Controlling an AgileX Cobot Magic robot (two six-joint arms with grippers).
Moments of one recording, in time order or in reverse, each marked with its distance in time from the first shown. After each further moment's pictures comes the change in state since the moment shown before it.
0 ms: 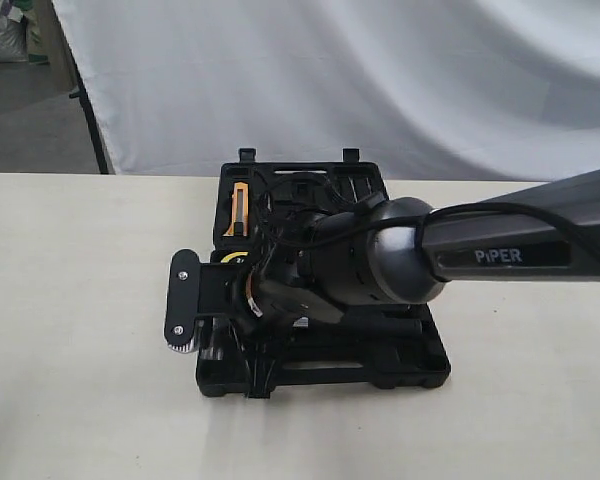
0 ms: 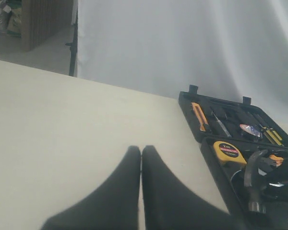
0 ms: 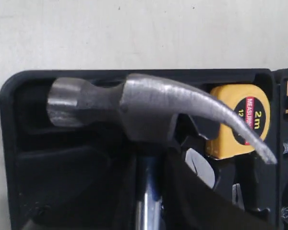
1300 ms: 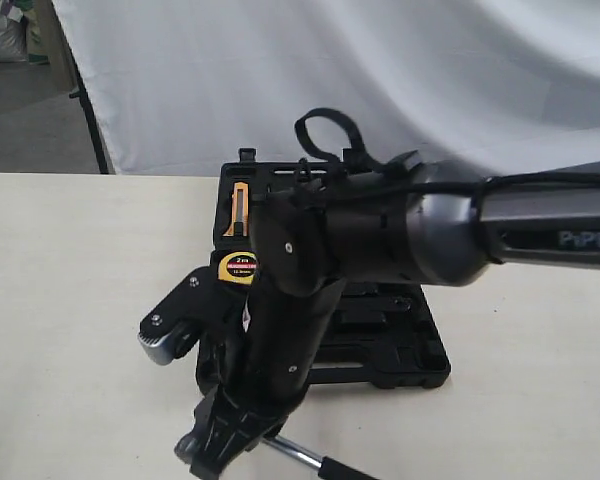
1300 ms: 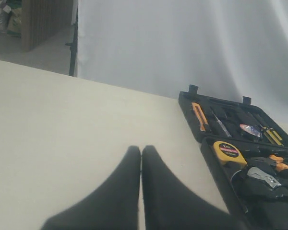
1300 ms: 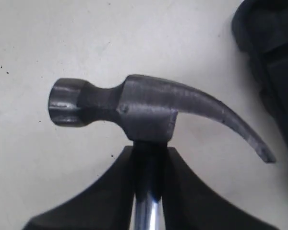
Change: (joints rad) left arm 0.000 0.000 0.000 0.000 0.000 0.000; right arm 0.042 -0.140 0.000 0.710 0.510 -0.002
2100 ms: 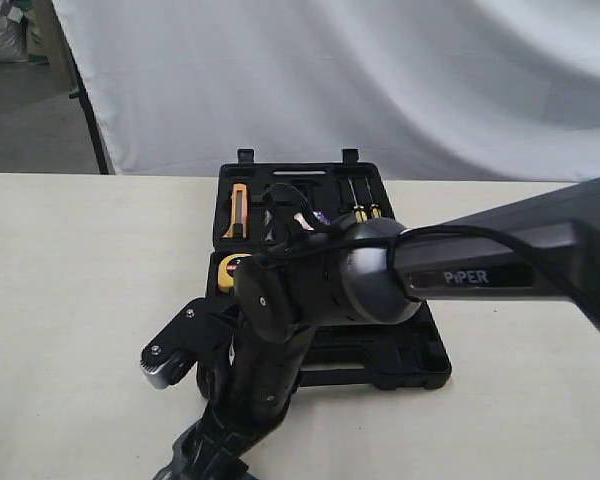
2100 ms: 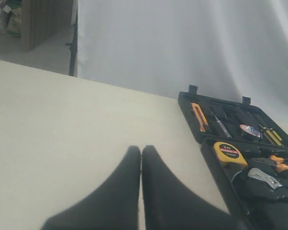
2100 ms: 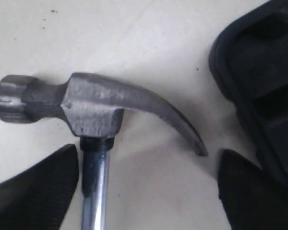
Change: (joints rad) left arm 0.000 0.000 0.000 0.000 0.000 0.000; right arm 0.000 0.186 -0.011 0.014 -0.177 0.007
